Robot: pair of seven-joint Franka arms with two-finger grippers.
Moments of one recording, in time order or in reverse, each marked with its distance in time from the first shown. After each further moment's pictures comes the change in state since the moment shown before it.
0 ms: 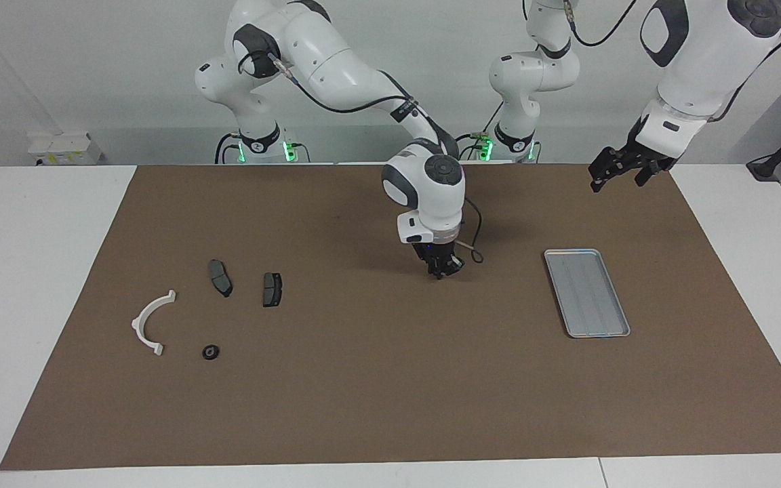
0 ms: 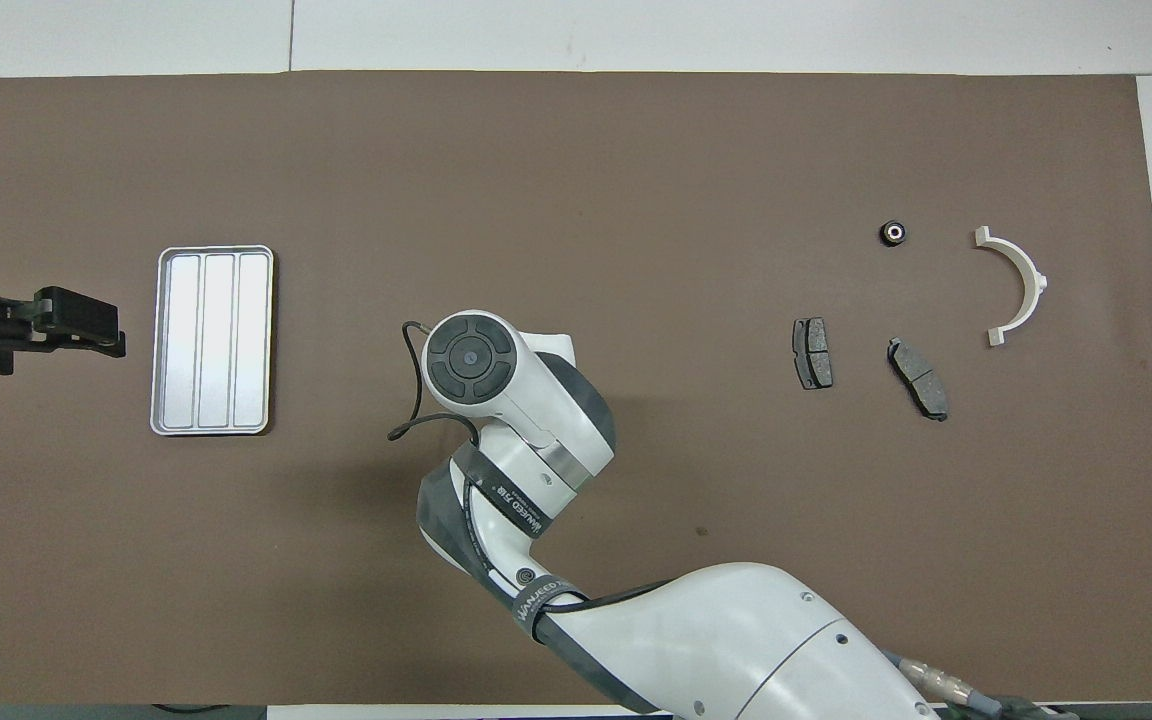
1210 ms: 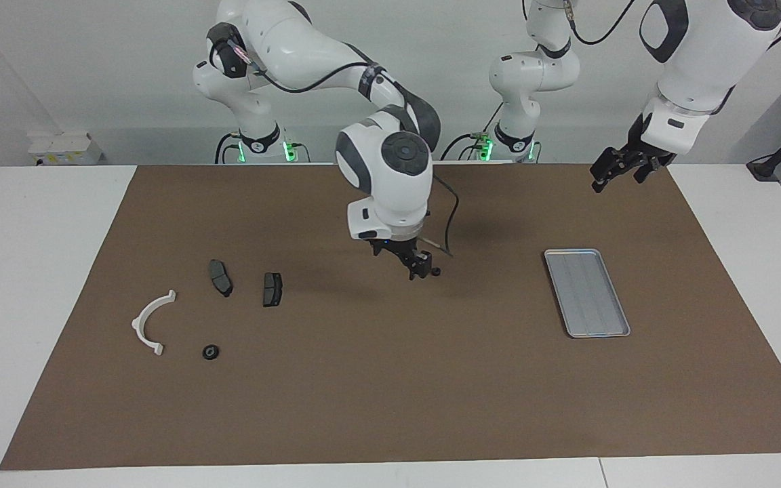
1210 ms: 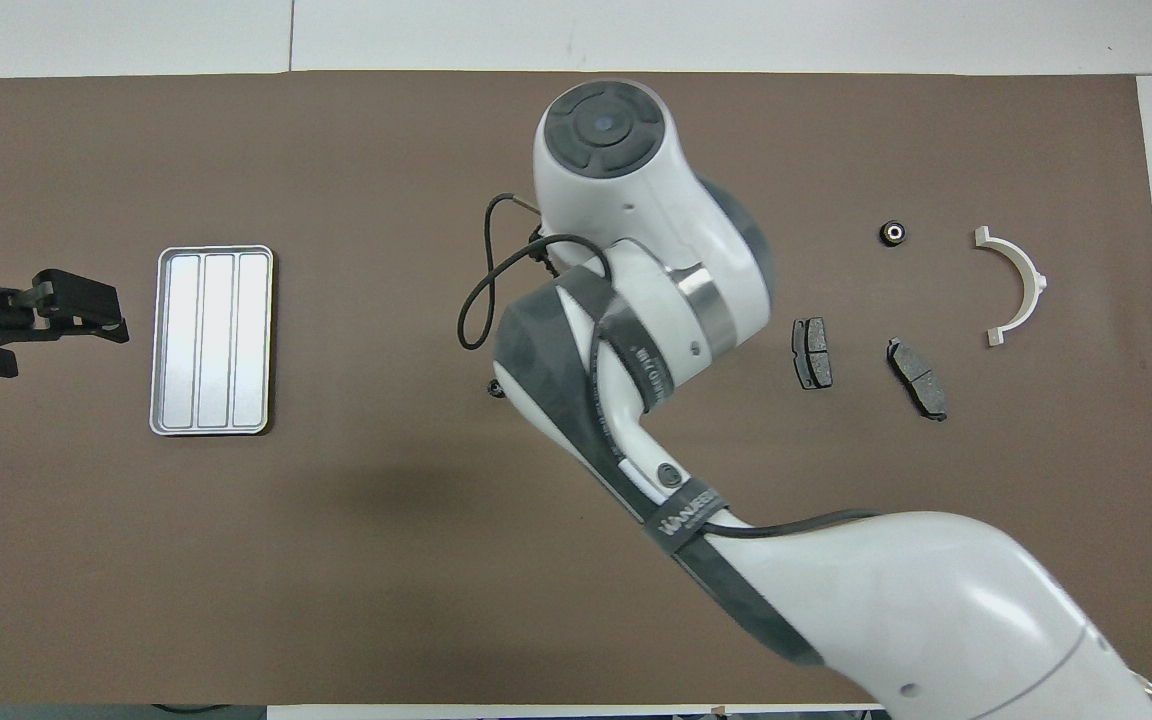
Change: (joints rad) left arm -0.025 -0.008 -0.009 -0.012 -0.004 0.044 -0.229; right arm -0.261 -0.078 0.033 0.353 -0.002 -0.586 -0.391
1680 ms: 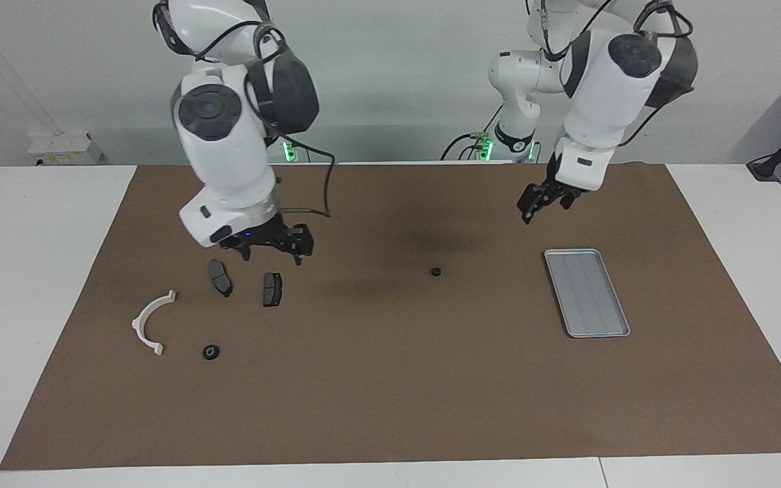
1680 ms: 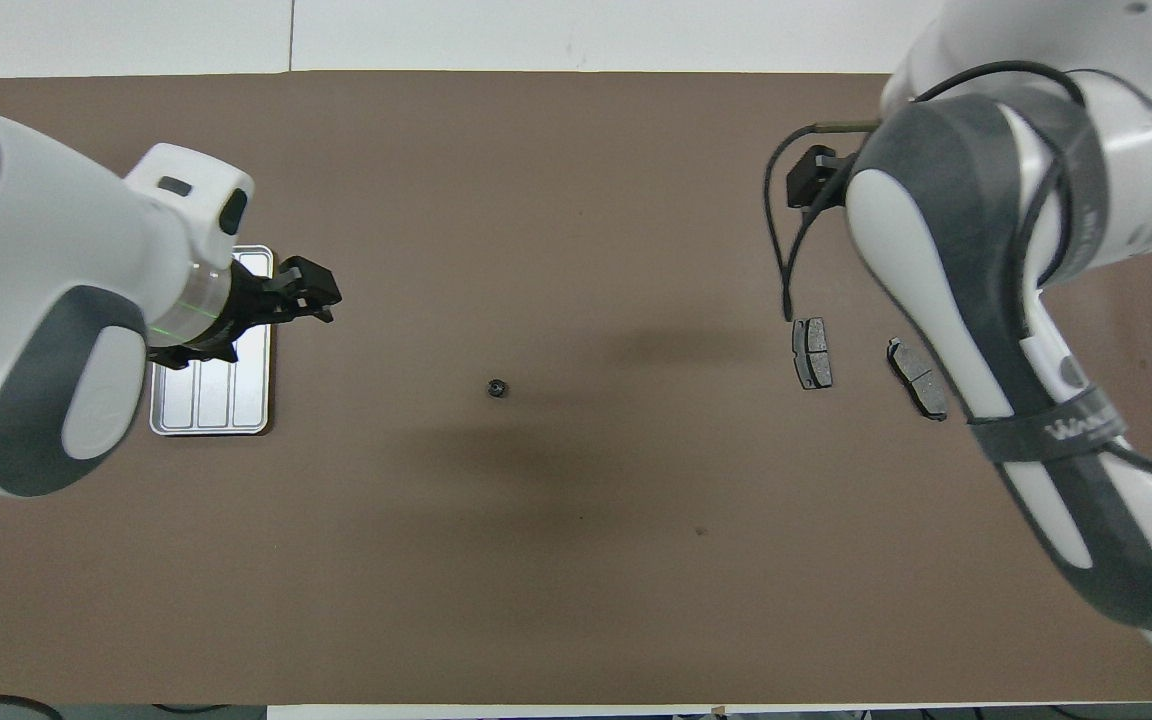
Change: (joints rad) left arm -0.235 0.117 -0.017 -0.082 -0.006 0.227 -0.315; right arm -0.330 -0.123 -0.002 0.001 -0.039 -0.123 -0.890
